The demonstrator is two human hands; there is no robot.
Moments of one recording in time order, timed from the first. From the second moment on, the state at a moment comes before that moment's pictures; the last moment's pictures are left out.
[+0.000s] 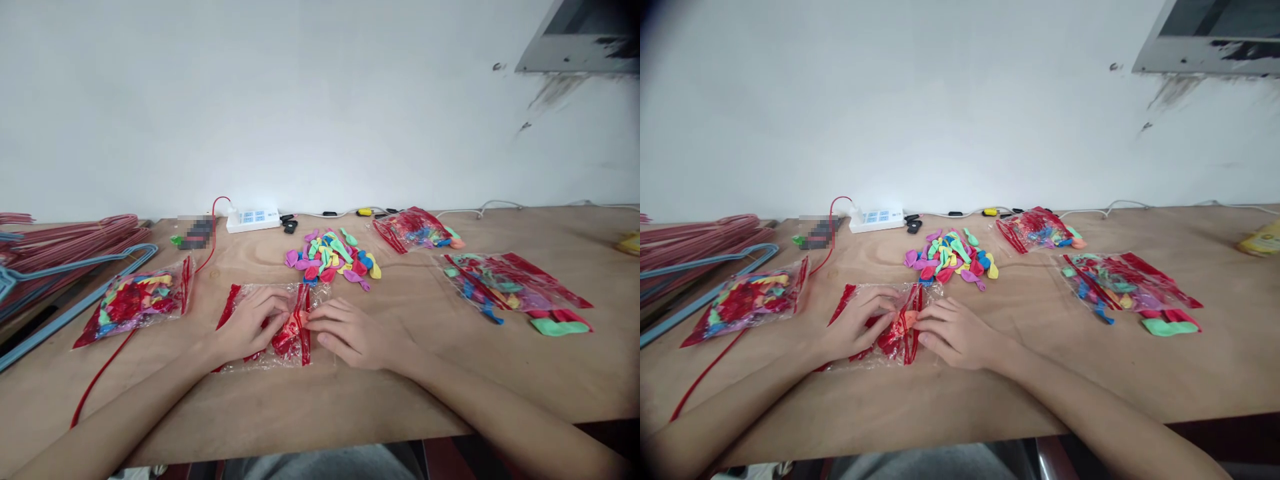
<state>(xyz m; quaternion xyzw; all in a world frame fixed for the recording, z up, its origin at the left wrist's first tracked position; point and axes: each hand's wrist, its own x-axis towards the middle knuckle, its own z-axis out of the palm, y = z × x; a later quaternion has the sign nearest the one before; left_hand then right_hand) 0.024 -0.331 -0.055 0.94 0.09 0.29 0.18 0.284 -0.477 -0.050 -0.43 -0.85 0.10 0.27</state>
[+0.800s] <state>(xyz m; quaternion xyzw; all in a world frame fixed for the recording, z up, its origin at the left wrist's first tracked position) -0.020 -0.246 -0.058 0.95 0.21 0.18 0.16 0.304 -0.467 -0.063 -0.37 -0.85 0.14 0.35</state>
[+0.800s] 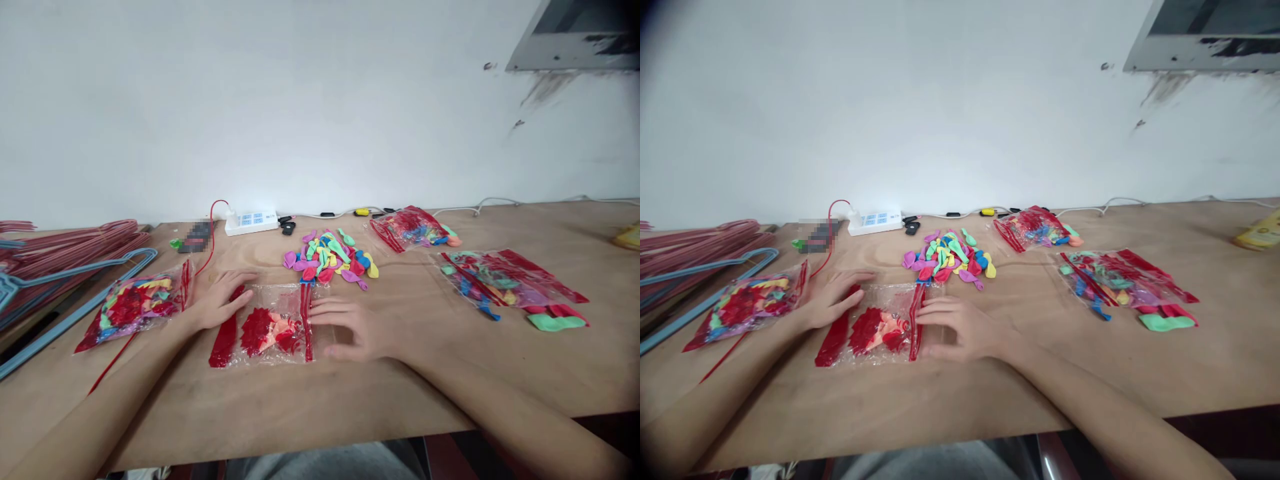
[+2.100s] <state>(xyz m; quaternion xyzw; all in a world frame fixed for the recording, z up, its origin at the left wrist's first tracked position) -0.006 -0.263 -0.070 0.97 0.18 0.12 0.15 0.369 -0.462 -0.032 -0.53 -0.75 0.15 0.37</state>
